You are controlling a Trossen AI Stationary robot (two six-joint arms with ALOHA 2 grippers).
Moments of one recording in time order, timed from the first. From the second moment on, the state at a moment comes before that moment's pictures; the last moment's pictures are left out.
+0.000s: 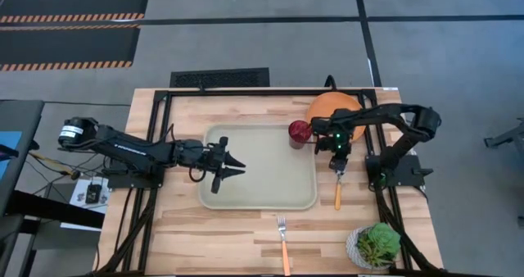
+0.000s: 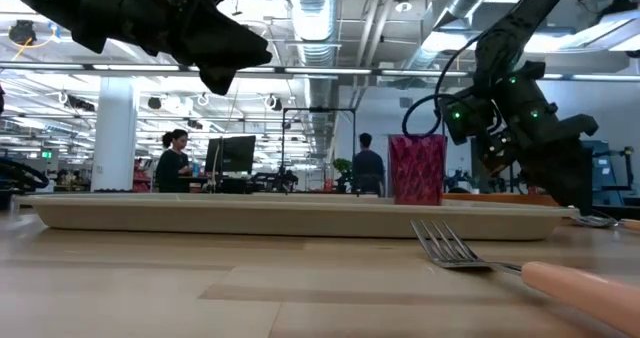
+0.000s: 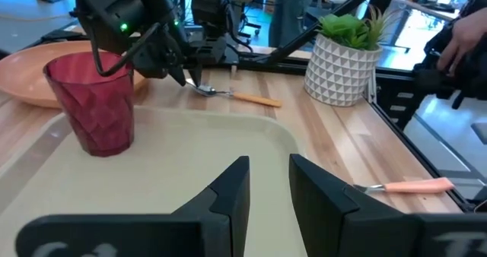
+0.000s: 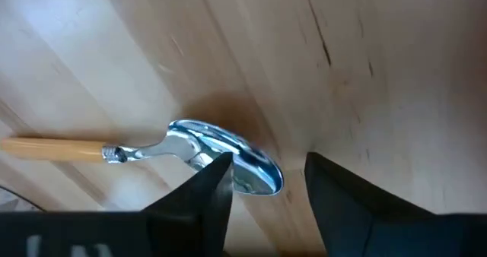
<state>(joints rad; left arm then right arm) -0.07 1.21 0.45 0.53 0.05 -0.14 -0.46 1.61 0.76 -1.06 -0.19 -0.12</state>
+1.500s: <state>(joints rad) -0.31 1.29 0.54 0.46 -0.38 -0.07 0.07 0.84 0.81 -0.49 0.25 0.58</state>
